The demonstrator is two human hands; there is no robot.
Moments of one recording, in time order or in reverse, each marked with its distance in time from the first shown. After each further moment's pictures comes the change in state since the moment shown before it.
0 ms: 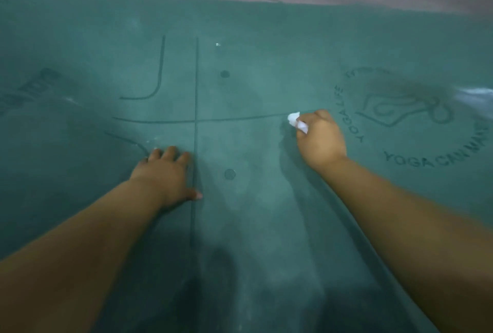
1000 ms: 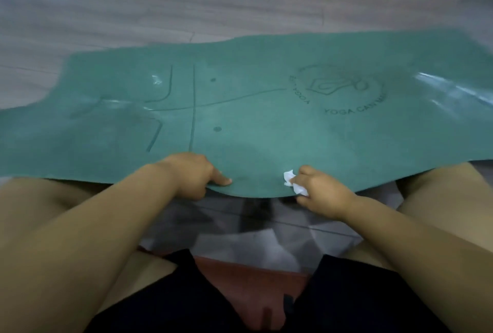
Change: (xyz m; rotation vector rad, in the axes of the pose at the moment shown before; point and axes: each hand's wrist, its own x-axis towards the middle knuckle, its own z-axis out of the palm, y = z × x) left_hand -0.224 0.064 -0.017 0.276 0.040 0.463; right_hand -0.255 0.046 -0.099 -0.178 -0.391 -0.327
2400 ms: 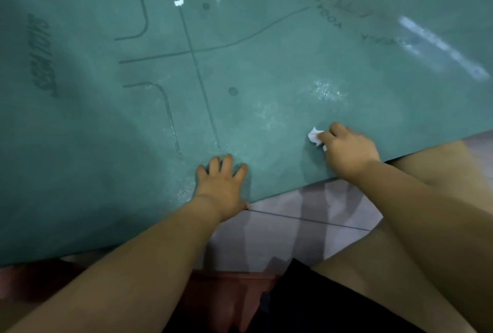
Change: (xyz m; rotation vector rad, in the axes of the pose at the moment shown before) left_hand 0.155 0.096 0.100 -0.234 0.060 -0.127; right_hand 0.041 0.113 -0.002 -0.408 -0.081 0.332
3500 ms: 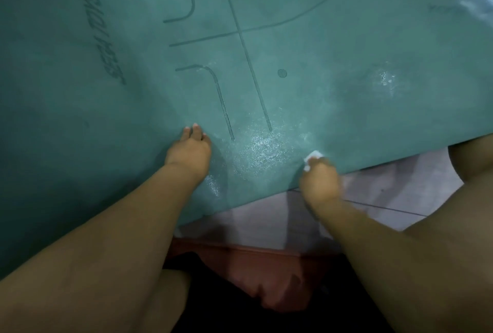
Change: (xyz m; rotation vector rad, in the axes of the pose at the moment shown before) left_hand -0.022 -0.153 -0.003 0.016 -0.058 -0.206; right_hand -0.025 -0.167 0.058 0.610 -0.007 0.350
